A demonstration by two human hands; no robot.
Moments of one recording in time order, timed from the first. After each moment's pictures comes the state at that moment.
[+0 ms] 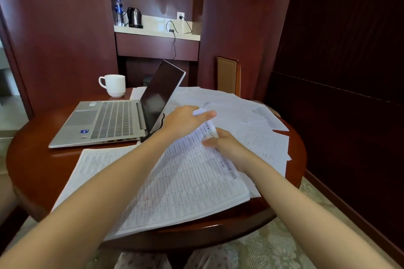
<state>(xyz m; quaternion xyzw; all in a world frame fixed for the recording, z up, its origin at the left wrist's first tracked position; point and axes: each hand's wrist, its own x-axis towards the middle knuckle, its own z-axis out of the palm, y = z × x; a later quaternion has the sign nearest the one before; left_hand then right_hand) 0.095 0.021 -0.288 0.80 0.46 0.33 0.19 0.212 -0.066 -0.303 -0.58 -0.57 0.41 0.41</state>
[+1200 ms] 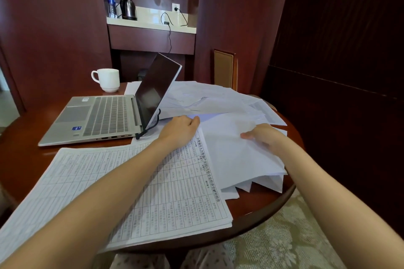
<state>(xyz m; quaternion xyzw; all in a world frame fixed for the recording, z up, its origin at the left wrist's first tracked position) 0.097 0.021 -0.319 0.79 0.50 0.30 0.18 0.296 -0.060 -0.292 -0.74 -0.44 0.34 0.39</state>
